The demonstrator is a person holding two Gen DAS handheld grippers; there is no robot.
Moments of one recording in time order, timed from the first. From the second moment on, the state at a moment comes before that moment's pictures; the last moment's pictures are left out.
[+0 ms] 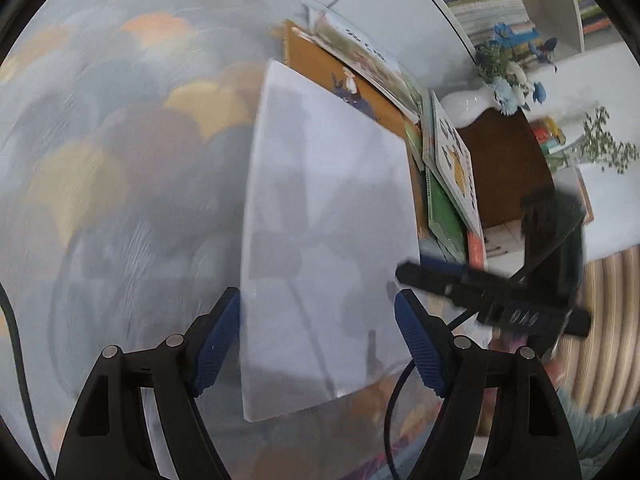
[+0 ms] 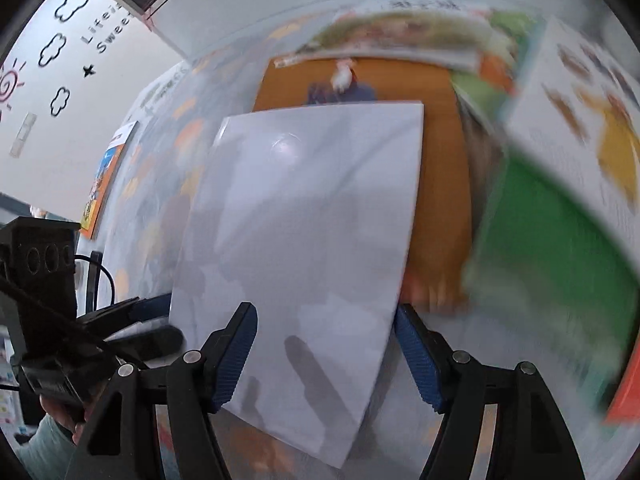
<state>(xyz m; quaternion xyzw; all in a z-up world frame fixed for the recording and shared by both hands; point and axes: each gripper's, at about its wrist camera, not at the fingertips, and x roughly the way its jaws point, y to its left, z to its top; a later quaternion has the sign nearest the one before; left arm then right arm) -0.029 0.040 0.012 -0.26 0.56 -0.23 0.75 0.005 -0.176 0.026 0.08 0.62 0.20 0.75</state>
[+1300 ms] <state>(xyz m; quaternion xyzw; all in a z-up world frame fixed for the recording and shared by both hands) -0.053 0.018 0.003 -0.43 0.53 -0.28 0.67 -0.089 -0.246 0.006 0.35 0.59 0.21 0.70</state>
